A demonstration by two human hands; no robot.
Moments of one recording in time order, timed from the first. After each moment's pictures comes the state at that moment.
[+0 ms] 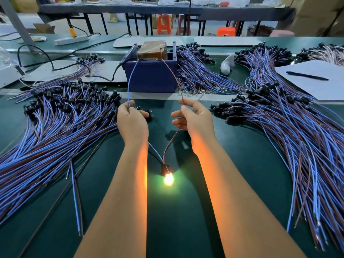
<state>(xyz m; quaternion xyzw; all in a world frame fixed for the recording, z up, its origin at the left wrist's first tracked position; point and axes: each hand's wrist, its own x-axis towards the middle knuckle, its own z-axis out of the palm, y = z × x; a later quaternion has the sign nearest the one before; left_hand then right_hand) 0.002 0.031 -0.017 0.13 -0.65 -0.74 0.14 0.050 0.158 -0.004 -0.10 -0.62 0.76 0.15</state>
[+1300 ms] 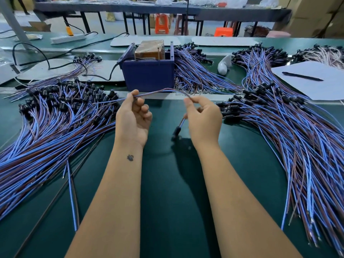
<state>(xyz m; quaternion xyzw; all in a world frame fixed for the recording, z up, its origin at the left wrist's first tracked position) 0.012 0.029 0.006 0.05 -0.35 -0.93 -0.03 0.056 0.166 -0.002 -0.13 -0.78 0.53 0.32</state>
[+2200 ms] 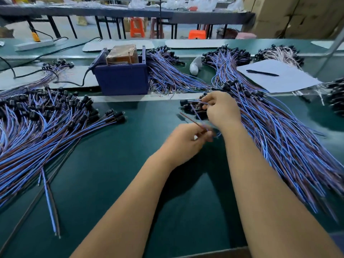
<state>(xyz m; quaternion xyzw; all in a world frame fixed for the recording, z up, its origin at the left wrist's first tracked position) 0.093 0.130 -0.008 -0.43 -0.76 -0.49 -0.07 0.088 0.277 0.029 -0.23 -0.90 0.31 0.19</state>
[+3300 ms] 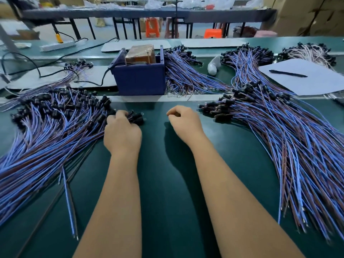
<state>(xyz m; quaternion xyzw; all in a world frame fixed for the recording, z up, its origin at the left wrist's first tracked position) 0.022 0.018 -0.015 0.07 -0.95 -0.29 0.13 0.036 0.174 -0.013 -0.10 -0.87 0.46 0.13</state>
